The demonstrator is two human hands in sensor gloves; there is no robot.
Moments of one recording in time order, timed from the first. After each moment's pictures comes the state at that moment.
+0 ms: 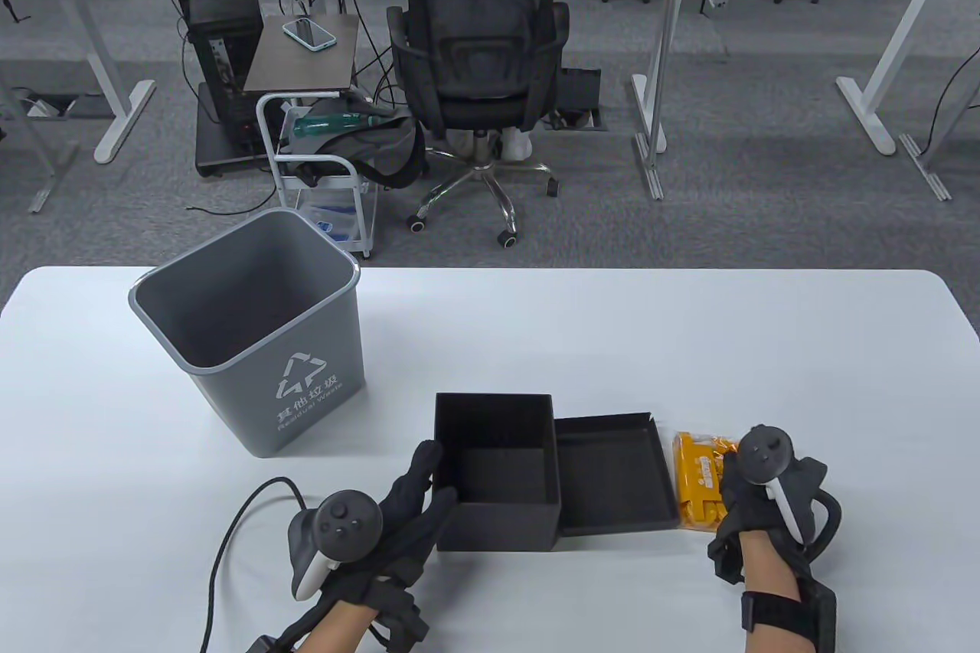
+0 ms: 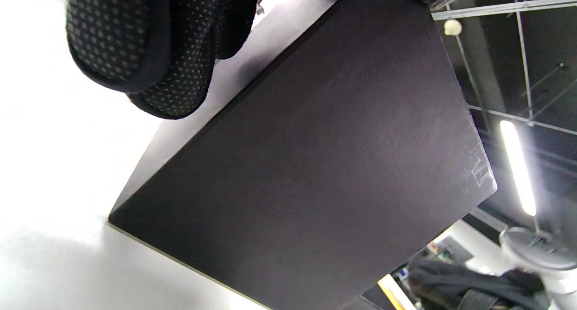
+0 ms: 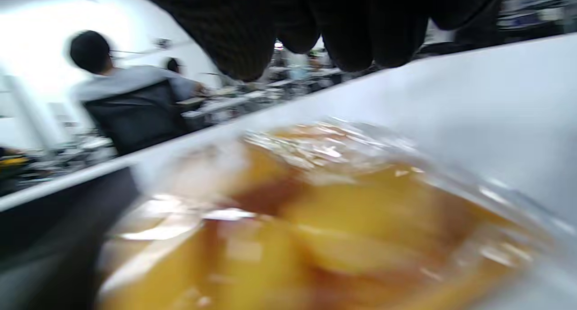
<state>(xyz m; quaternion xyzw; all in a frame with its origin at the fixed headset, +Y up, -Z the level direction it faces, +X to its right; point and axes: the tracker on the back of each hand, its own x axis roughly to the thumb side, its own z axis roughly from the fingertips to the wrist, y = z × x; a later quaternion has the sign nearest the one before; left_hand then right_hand) -0.178 -0.753 -0.327 0.00 -0.13 0.40 0.91 0.281 -0.734 -0.383 -0.16 -0.05 0.97 0.17</state>
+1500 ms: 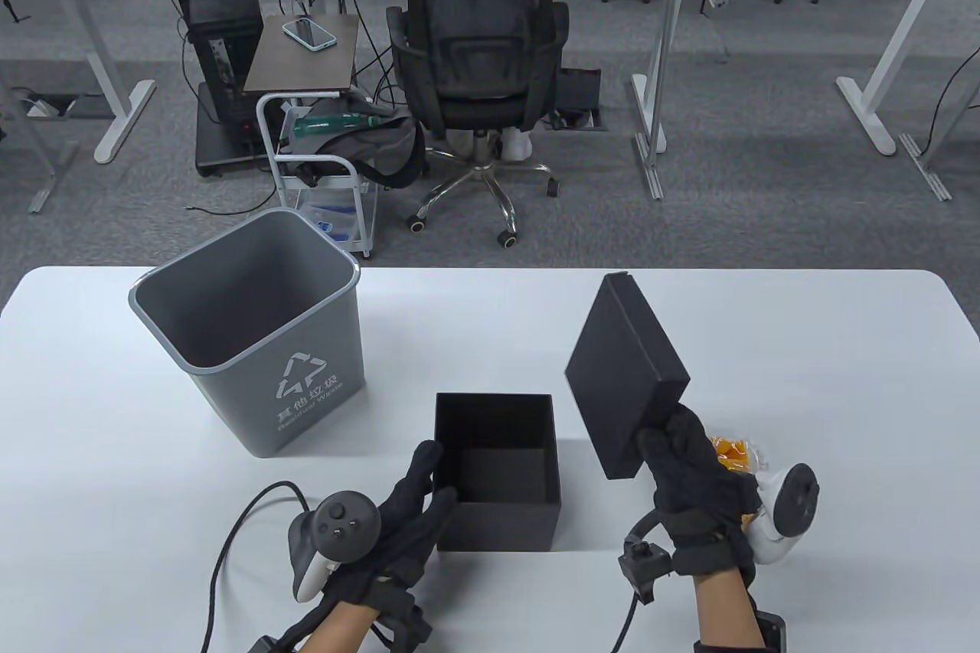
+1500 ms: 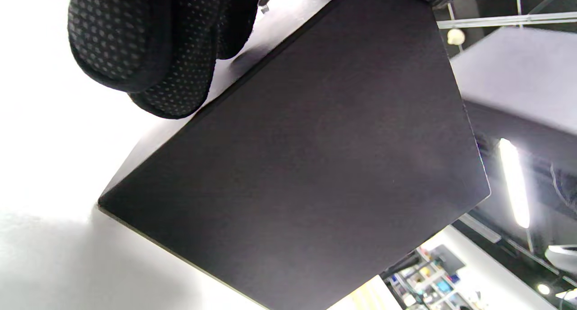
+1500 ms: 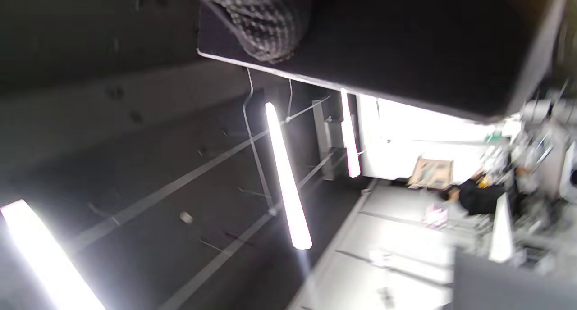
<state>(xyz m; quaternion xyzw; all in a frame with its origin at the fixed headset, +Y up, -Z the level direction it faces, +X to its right) -0.177 -0.757 -0.327 -0.01 -0.12 0.42 0.90 0.192 -0.657 -0.335 0.25 -0.13 0.55 0.79</state>
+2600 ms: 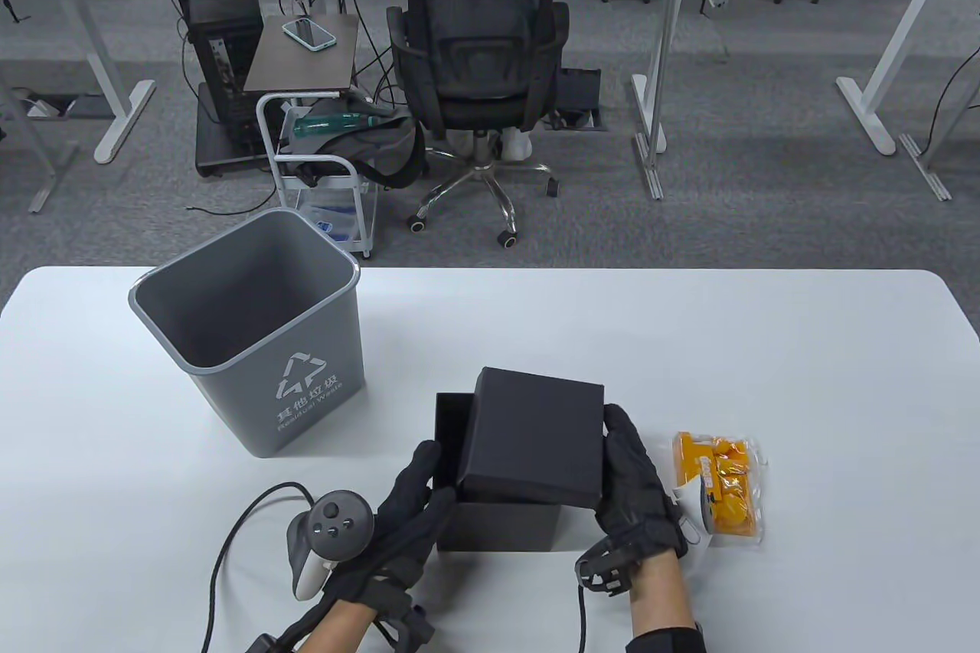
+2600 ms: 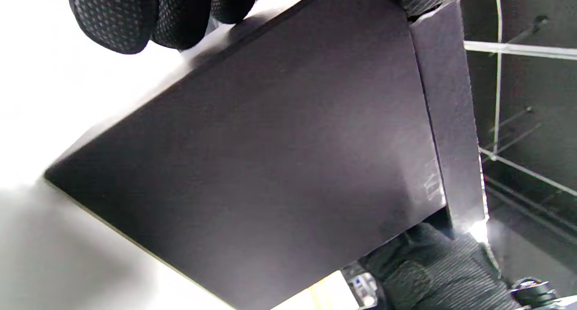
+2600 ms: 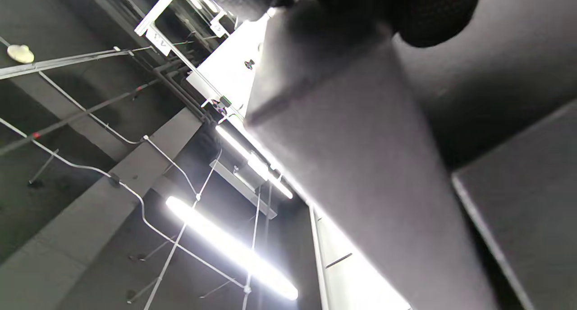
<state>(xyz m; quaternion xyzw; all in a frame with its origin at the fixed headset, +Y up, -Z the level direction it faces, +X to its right) -0.175 -0.761 -0.330 -0.01 -0.15 0.48 0.87 0.165 -0.810 -0.379 0.03 0.05 0.44 0.89</state>
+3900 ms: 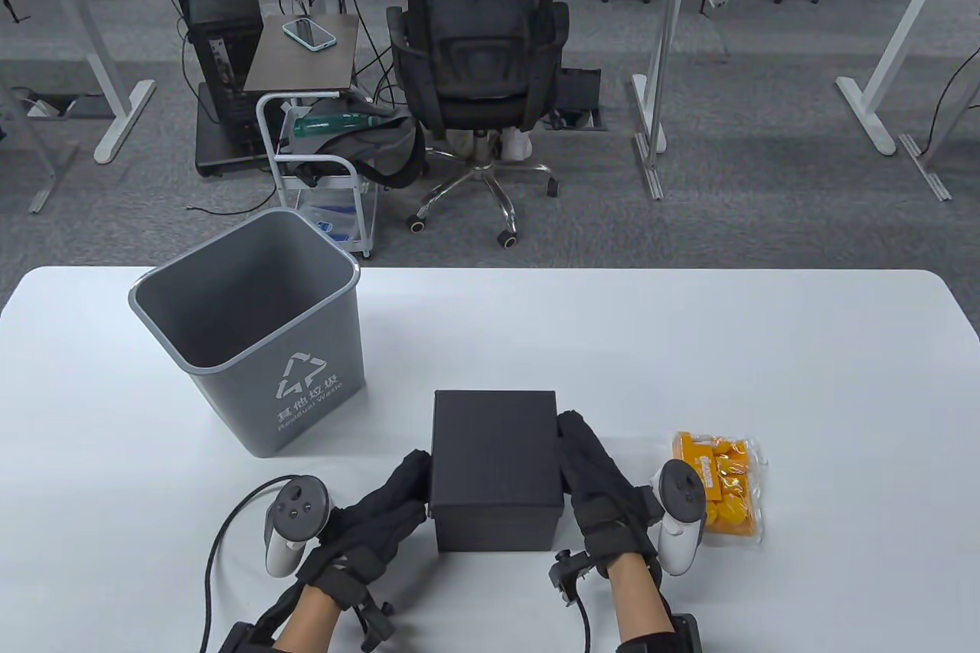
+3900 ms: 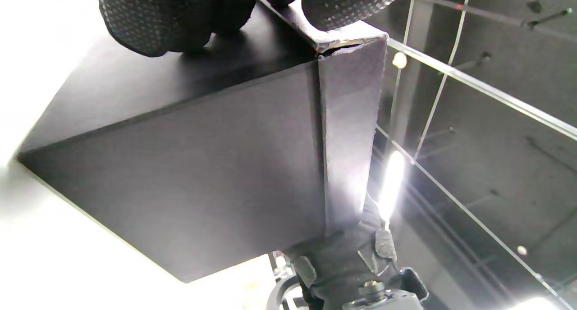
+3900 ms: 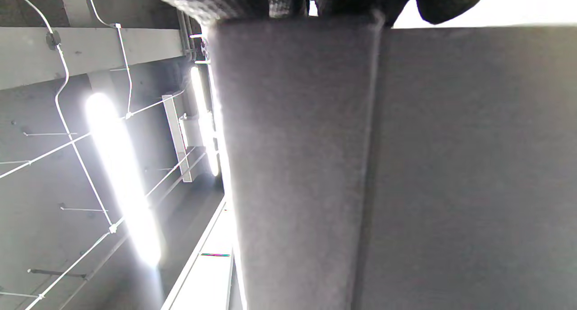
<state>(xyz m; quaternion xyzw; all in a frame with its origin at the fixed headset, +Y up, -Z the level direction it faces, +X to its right) -0.205 -0.774 -0.350 -0.06 -0.24 0.58 0.78 0.138 -0.772 -0.371 0.05 0.02 0.68 0.73</state>
